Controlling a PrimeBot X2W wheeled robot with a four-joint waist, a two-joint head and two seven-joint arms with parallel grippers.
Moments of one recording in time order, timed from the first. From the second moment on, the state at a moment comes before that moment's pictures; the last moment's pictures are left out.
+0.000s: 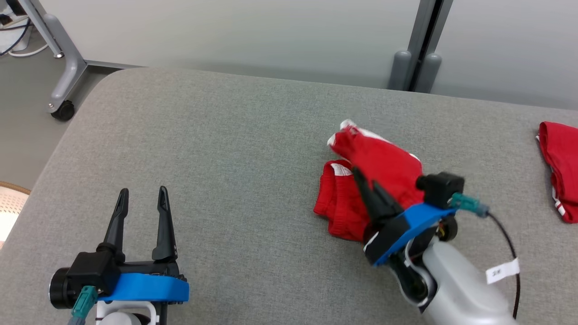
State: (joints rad) left arm -0.07 0.05 -0.01 0.15 -0.16 -0.10 -0.26; right arm -0.53 -0.11 0.49 0.62 0.74 0.13 -0.21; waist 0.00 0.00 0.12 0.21
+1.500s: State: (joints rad) left arm -0.02 0.05 0.04 0.18 -0.10 -0.10 -0.26; right arm -0.13 -0.12 0.07 0.26 0.32 0.13 -0.26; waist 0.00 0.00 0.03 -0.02
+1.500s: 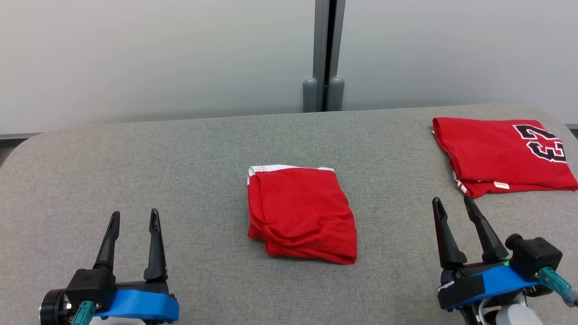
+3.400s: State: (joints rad) left arm -0.11 0.05 0.00 0.22 -0.12 -0.10 -0.26; right arm -0.47 -0.11 0.11 0.47 0.18 0.13 -0.10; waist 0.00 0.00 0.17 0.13
